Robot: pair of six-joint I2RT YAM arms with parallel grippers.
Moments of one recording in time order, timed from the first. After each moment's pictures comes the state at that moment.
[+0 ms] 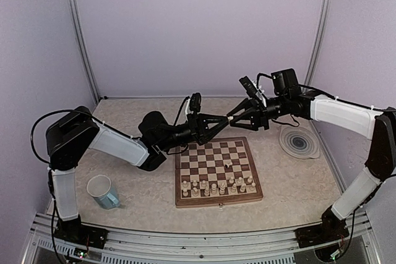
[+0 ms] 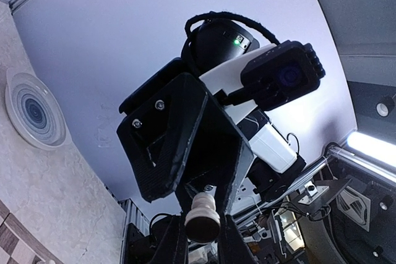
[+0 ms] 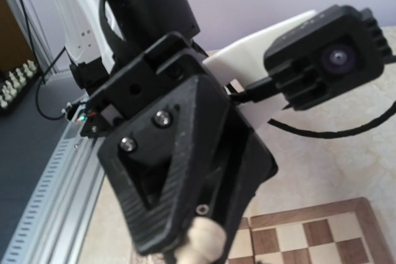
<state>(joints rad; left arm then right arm) -0.88 2.00 1.04 1.32 0.52 -1.29 0.48 1.57 1.22 -0.23 -1.16 -0.37</state>
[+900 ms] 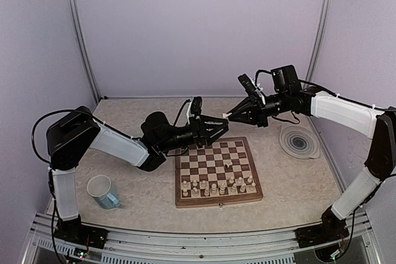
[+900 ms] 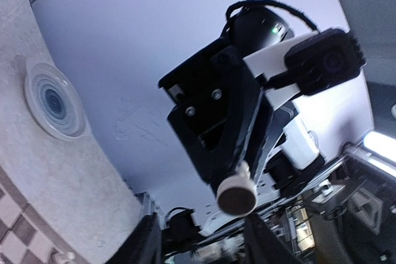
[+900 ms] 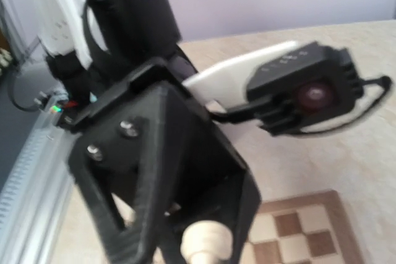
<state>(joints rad) -0.88 2.01 1.04 1.27 0.52 -1.27 0.48 1.57 1.27 -0.29 -1.10 -0.42</state>
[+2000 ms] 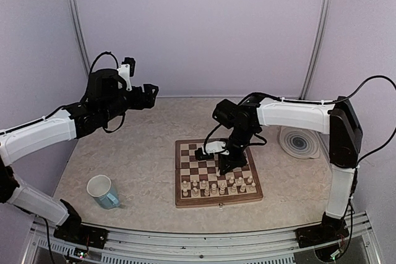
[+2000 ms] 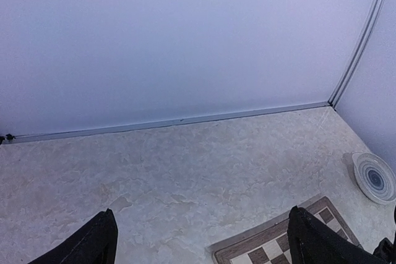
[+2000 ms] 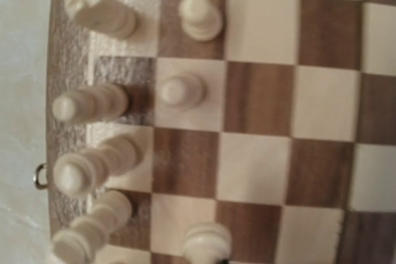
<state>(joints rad) -0.62 1.32 1.05 0.04 -0.26 -0.21 0.83 1.94 1.56 -1.01 -0.34 -0.85</state>
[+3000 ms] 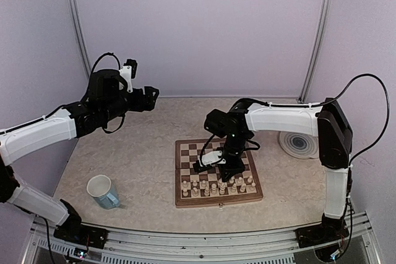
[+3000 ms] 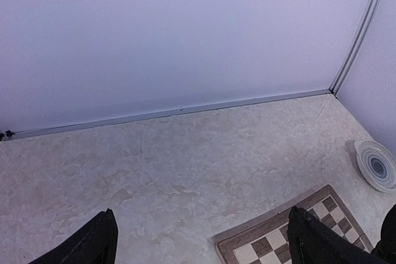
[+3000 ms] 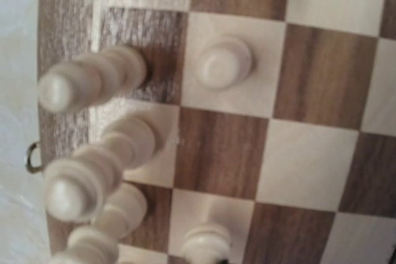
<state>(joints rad) -0.61 1.33 1.05 0.00 -0.24 -0.20 0.89 2.03 1.62 -1.11 -0.22 -0.87</state>
